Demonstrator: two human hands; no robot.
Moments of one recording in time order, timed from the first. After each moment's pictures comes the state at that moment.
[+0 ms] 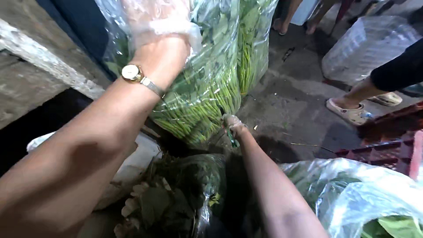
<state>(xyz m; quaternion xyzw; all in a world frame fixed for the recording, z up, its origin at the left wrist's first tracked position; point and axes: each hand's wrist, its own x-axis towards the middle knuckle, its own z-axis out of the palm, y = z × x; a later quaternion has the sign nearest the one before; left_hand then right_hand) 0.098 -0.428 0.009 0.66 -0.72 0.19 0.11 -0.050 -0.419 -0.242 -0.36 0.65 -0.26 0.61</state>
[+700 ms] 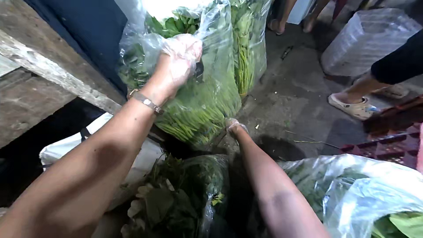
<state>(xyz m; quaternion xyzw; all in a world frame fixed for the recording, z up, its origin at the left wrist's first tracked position) 0.112 -0.431 -0.031 0.48 -0.75 -0.22 0.38 -0.050 -0.422 -0.236 -0.65 0.65 0.10 0.39</state>
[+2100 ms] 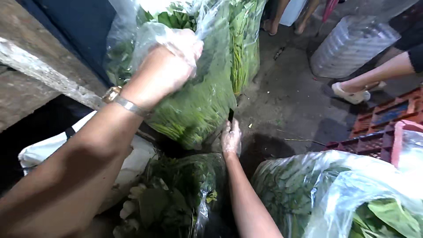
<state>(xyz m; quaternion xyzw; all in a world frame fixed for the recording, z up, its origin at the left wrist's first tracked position) 0.107 -0.406 -0.003 0.55 -0.81 -0.09 0.20 -0.020 -0.337 -0.221 -0.38 0.75 -0.44 0.32</state>
